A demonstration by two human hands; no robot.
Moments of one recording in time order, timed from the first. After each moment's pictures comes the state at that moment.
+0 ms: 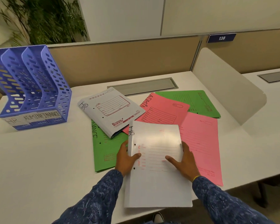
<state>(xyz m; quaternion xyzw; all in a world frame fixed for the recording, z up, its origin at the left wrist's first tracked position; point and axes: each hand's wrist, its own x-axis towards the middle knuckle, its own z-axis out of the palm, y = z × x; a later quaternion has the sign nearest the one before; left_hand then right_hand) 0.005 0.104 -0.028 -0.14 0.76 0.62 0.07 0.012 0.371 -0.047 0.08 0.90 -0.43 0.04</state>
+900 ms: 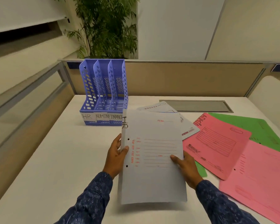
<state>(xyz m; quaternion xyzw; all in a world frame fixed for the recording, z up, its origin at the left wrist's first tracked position) 0.055 -0.150 0.043 -0.15 0.69 0.70 -0.08 -0.004 0.124 0.006 -0.01 0.69 -0.71 0.13</state>
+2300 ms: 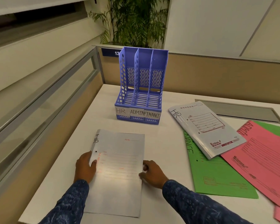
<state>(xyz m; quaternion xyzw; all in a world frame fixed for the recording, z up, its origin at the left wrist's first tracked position) 0.127 -0.414 -0.062 -0.37 0.84 0.40 -0.09 0.016 -0.142 -0.050 -0.21 0.85 -0.37 0.31</state>
